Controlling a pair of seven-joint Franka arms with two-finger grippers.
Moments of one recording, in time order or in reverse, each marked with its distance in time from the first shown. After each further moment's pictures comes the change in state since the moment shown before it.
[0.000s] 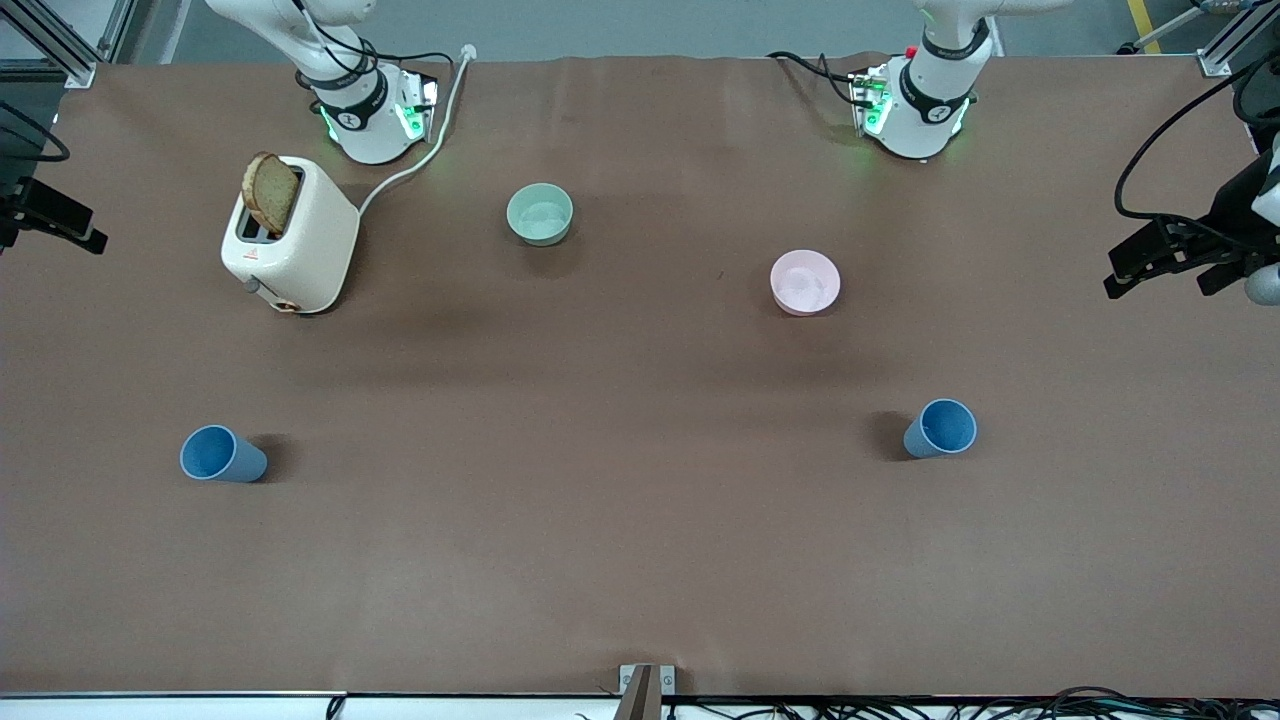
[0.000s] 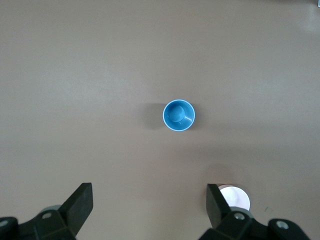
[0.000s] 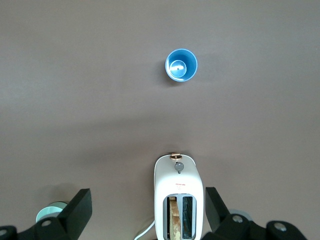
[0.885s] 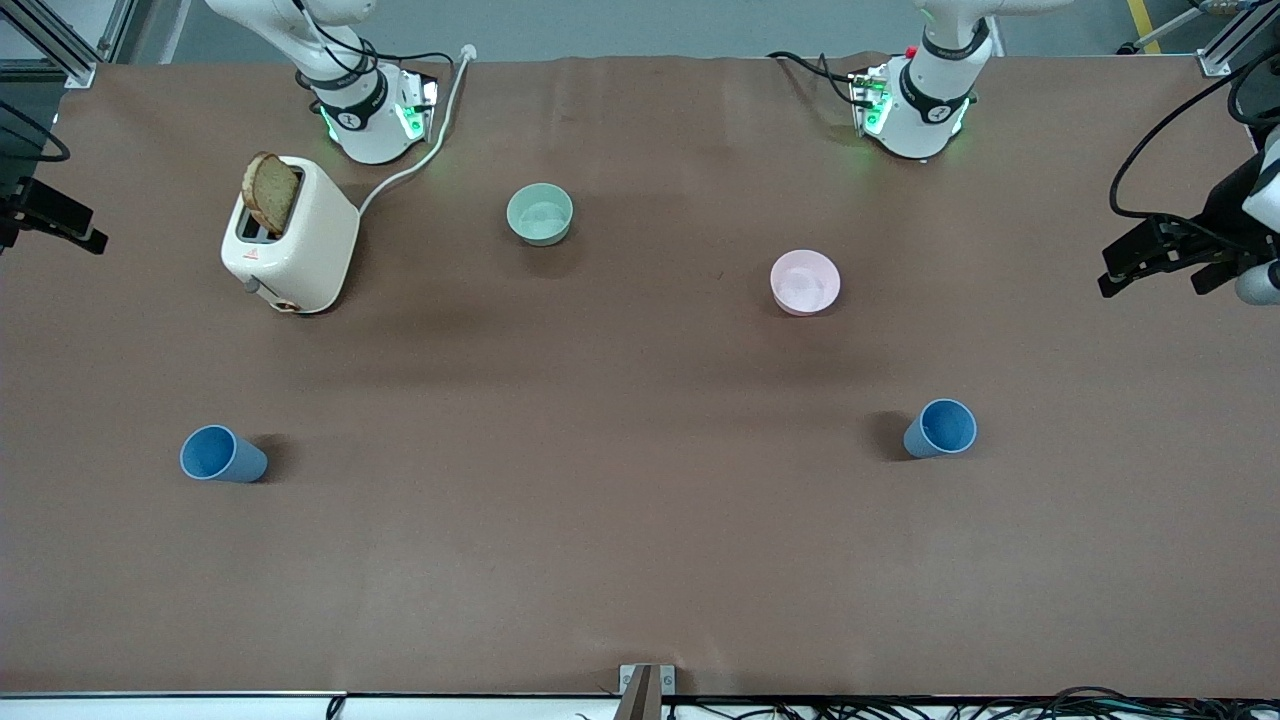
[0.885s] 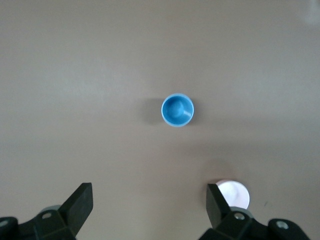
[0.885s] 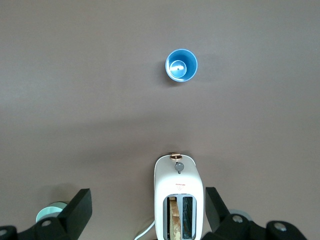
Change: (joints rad) left arm -0.004 0.006 -0.004 -0.006 0.000 -0.036 0.001; right arm 0.000 0.000 0.000 0.000 0.000 0.002 0.000
